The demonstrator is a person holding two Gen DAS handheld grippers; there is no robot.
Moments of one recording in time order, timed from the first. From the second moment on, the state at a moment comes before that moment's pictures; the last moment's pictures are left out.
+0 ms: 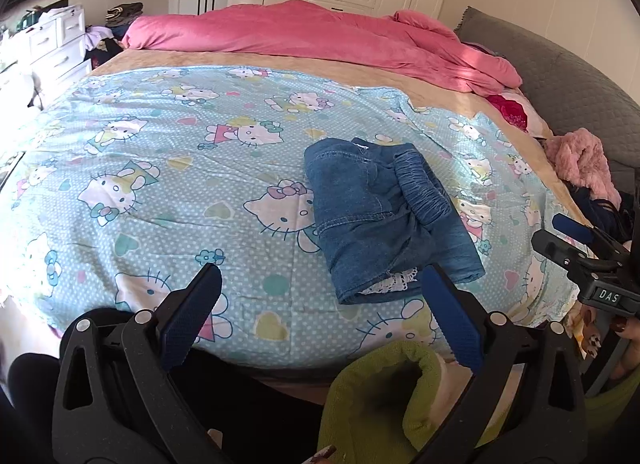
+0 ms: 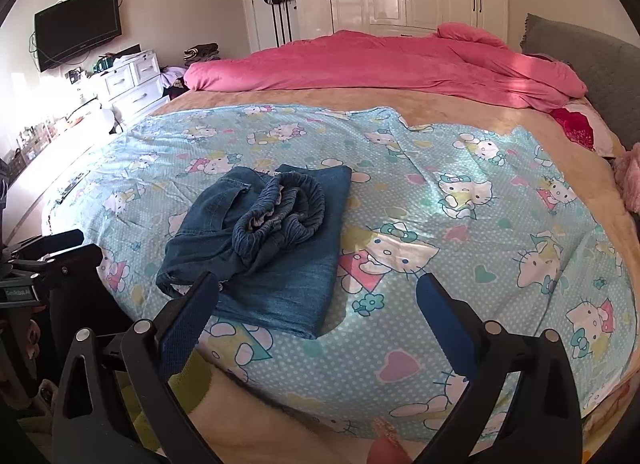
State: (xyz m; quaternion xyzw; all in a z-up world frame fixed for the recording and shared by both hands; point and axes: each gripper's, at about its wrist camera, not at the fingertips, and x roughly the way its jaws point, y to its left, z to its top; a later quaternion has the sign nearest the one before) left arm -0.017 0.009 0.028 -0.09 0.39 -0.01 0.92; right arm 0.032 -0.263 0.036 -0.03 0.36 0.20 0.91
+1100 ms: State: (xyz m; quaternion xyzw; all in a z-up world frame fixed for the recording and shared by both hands) left arm -0.017 0.006 0.025 -0.09 0.40 0.00 0.91; right arm 0.034 -0.265 0.030 -0.03 0.37 0.19 0.91
